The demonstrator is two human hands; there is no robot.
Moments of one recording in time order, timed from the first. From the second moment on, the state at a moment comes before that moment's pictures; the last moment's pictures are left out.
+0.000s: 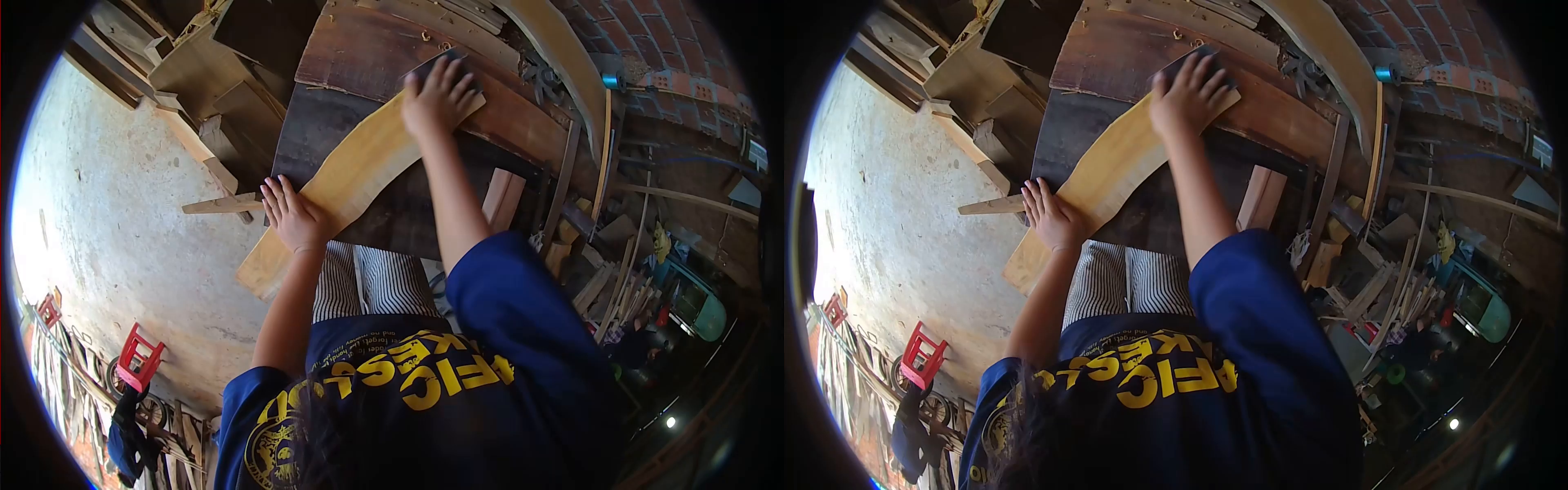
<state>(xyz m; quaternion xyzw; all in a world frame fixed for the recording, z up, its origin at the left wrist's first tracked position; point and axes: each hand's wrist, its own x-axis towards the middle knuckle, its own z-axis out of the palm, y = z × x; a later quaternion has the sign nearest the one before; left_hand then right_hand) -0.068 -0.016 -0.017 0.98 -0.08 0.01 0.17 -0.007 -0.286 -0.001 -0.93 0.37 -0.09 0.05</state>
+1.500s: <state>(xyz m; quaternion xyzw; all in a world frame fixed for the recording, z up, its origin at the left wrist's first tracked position) -0.061 -0.017 -0.025 0.98 -0.11 0.01 0.17 -0.096 -0.161 0.001 -0.95 0.26 0.02 0.16</state>
